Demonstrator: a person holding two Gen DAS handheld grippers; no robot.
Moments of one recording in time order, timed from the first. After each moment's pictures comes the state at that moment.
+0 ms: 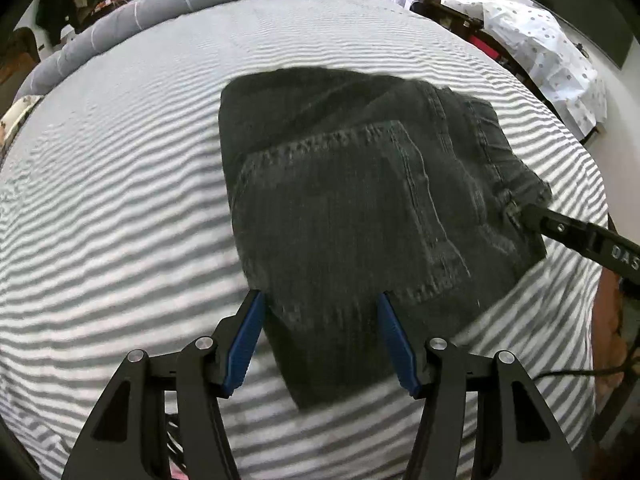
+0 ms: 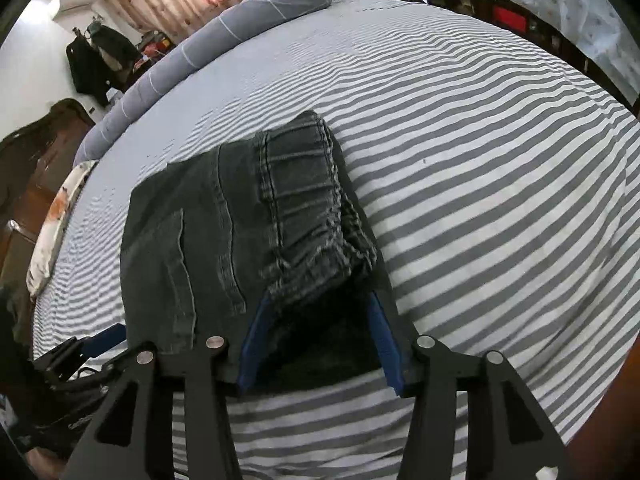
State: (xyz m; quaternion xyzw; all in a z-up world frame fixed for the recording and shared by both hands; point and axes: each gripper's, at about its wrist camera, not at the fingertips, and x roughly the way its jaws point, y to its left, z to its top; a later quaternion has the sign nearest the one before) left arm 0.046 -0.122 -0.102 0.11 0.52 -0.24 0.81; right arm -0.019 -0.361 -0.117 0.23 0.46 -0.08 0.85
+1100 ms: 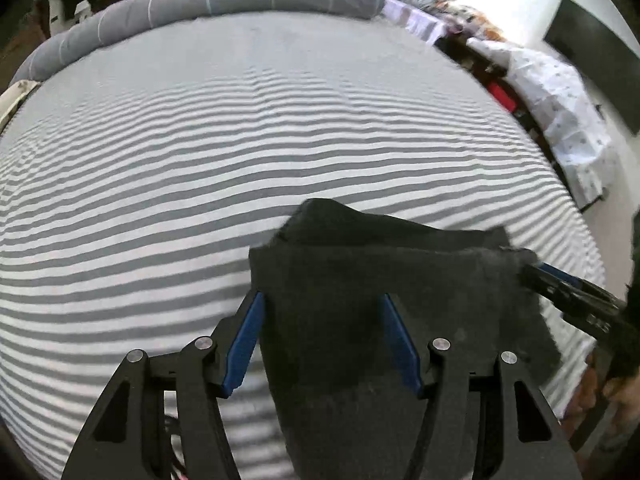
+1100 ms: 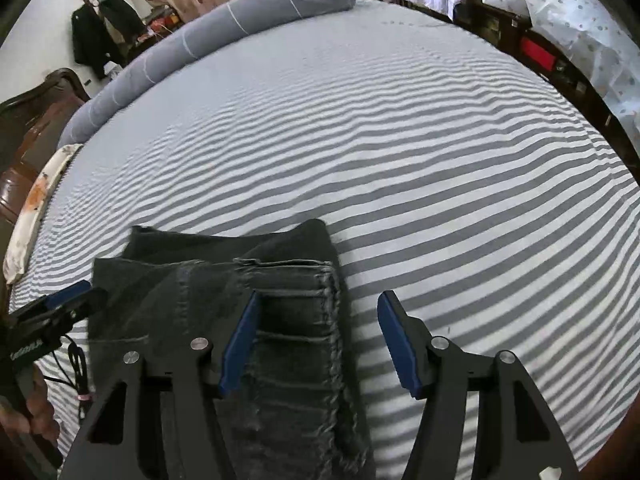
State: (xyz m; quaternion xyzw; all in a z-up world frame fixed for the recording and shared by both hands) left arm 0.188 -0.155 -0.088 0.04 0.52 -0.22 0.82; right arm 0.098 -0.401 -0.105 0.17 0.49 -0.07 0.85
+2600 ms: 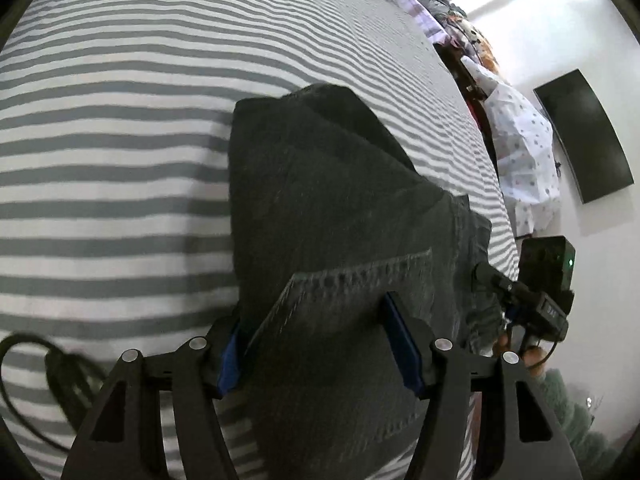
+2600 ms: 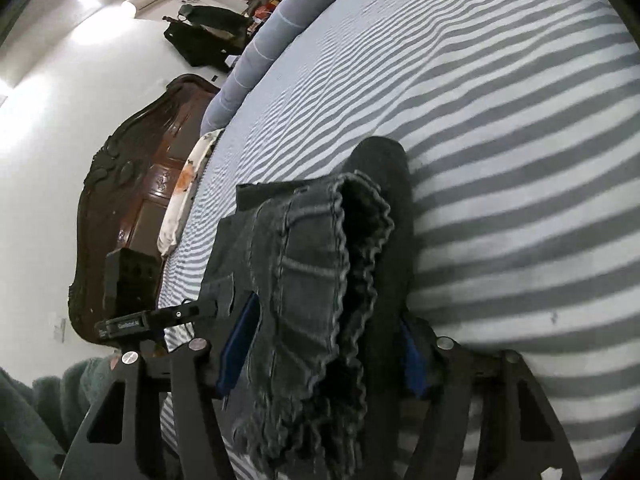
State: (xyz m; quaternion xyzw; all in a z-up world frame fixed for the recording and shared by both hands) left arm 0.161 -0.096 -0.134 -0.16 0.60 -0.29 0.73; right arm 0.103 -0.435 -0.170 0.35 0.46 0.23 0.78
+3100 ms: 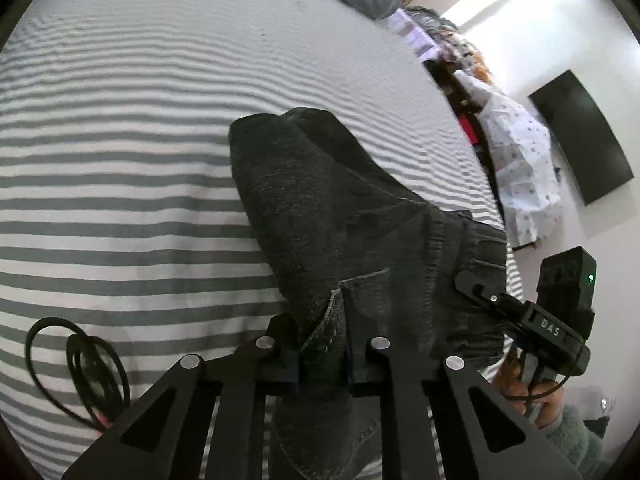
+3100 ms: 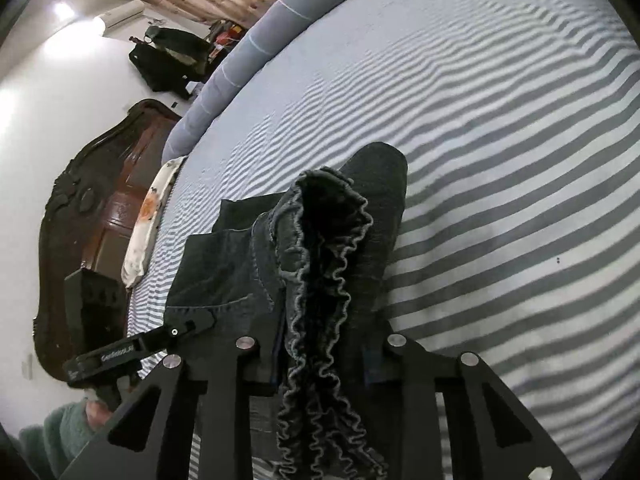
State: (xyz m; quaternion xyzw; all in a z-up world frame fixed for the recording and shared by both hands) left arm 0.134 -0.094 -0.088 -0.15 0.56 -0.29 0.76; right arm 0.074 -0.395 -0.111 0.33 0.45 0.12 0.82
